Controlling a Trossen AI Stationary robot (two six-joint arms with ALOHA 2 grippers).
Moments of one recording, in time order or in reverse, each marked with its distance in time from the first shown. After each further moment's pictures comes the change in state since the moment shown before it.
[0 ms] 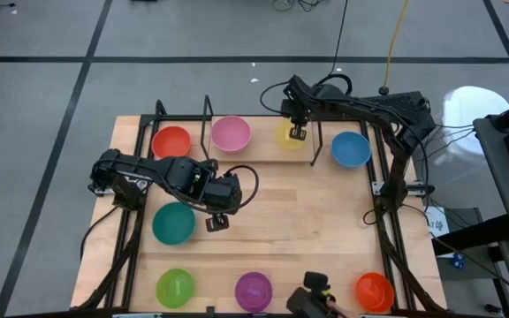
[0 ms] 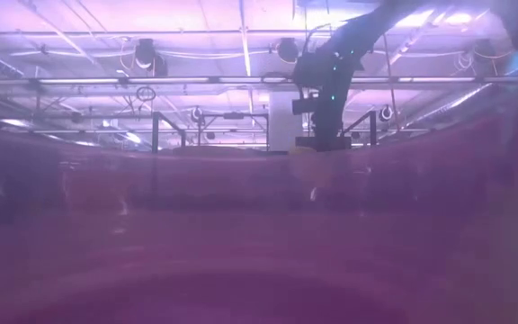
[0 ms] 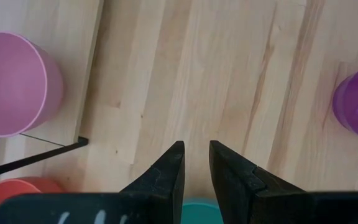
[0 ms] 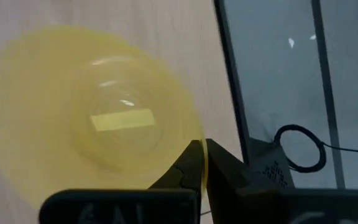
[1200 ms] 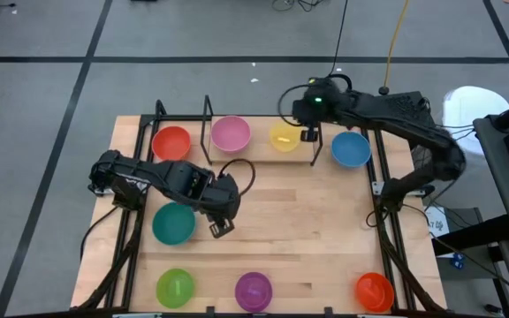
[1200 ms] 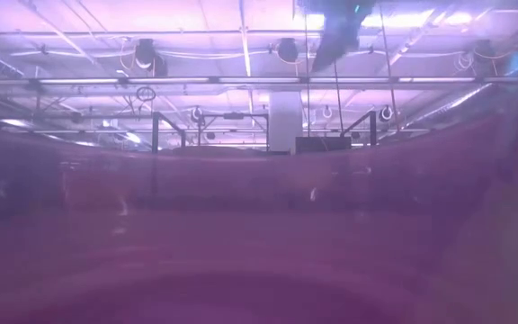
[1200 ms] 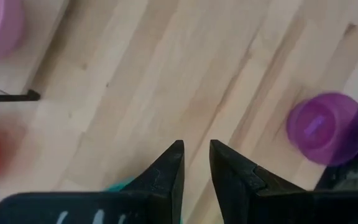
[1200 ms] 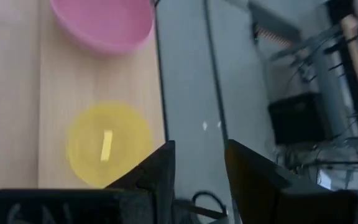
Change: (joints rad) left arm -0.038 0.000 -0.007 0.003 0.089 -0.321; right arm 0.248 -0.424 -0.001 0.015 0.213 -0.101
